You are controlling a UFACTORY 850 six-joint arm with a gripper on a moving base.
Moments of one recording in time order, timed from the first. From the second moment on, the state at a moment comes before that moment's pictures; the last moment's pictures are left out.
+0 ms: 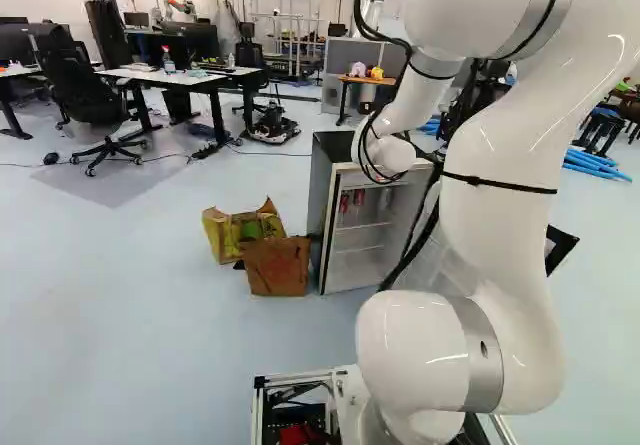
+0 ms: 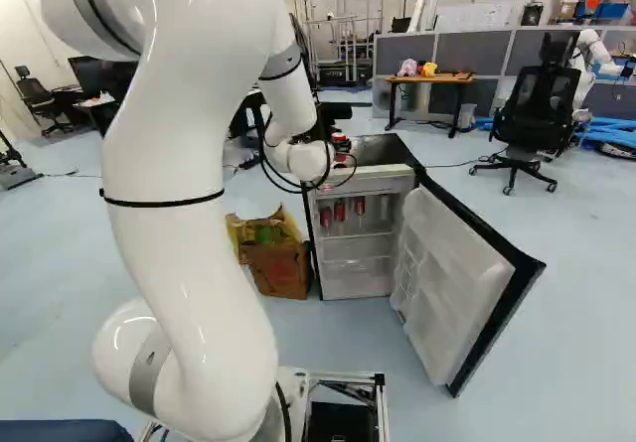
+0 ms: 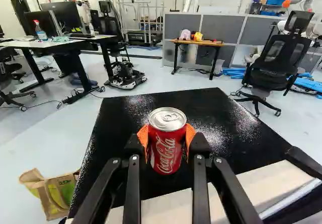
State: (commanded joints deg) arm -11.5 -21.3 -48.1 -4.1 49.4 0.0
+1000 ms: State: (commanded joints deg) arm -9.9 -23.8 -50.7 -4.1 49.4 0.0
